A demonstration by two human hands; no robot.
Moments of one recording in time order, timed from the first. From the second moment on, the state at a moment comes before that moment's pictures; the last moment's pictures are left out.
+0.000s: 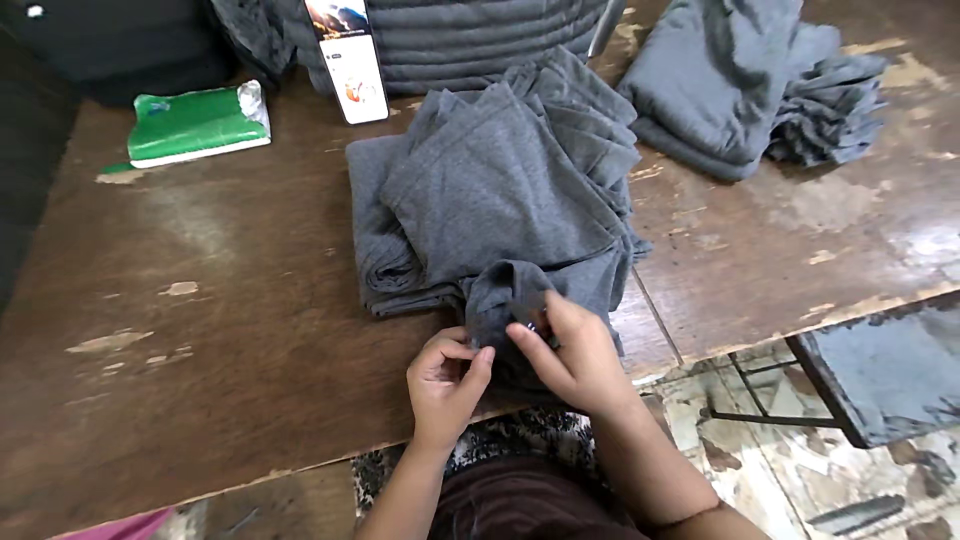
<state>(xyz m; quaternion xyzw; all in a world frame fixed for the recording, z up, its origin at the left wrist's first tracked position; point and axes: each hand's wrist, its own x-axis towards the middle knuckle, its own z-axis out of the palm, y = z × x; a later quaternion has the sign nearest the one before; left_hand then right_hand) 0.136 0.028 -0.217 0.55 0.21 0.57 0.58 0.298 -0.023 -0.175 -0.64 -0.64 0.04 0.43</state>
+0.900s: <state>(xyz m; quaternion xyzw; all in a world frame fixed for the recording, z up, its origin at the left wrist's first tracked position) 0.089 0.050 -0.197 0.78 0.35 0.33 0.39 0.324 -0.050 -0.200 -0.65 -0.73 0.05 0.21</state>
